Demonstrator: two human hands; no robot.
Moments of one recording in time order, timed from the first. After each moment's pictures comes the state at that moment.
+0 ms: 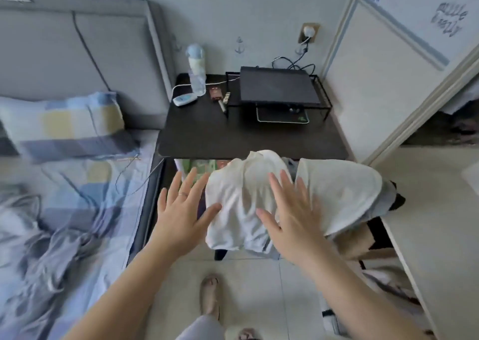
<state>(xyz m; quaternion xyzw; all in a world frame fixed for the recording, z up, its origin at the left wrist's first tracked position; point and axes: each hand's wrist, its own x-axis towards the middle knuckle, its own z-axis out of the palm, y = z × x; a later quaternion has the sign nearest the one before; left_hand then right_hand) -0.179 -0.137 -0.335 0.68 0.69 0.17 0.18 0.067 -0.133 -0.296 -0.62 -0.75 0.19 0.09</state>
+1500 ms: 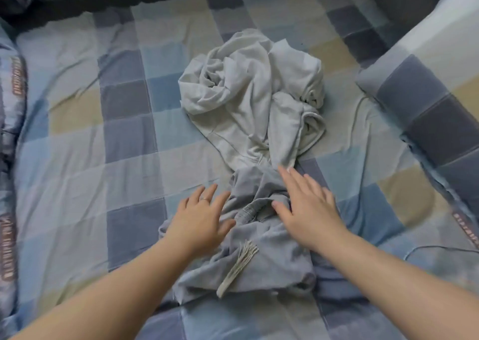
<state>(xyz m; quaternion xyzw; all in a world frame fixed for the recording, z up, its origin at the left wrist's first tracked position) -0.876 -0.273 -0.787 0.17 0.94 0.06 0.29 -0.849 -0.042 -0.748 -0.07 -0.96 0.15 -0.24</state>
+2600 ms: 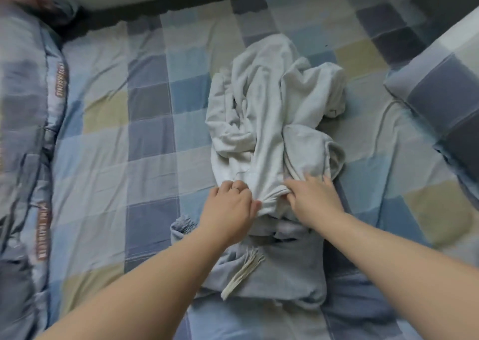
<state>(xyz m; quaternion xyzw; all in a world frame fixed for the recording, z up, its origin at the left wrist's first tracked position) -0.891 -0.219 -0.799 0.16 0.96 0.06 0.20 -0.898 -0.023 -0.803 0.03 -0.97 0.05 -0.22</state>
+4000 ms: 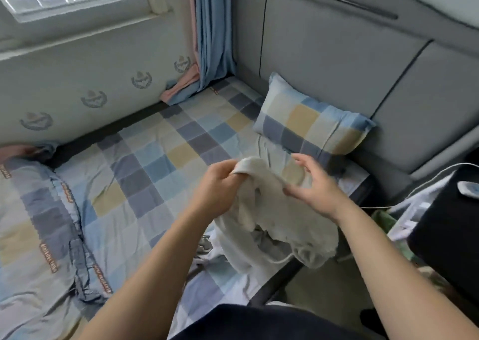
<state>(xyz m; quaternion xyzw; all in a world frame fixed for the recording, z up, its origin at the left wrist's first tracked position) -0.671 -0.244 -0.279 0.24 0.79 0.52 0.21 -0.562 -0.035 -0.315 -0.23 -0.84 0.49 0.03</state>
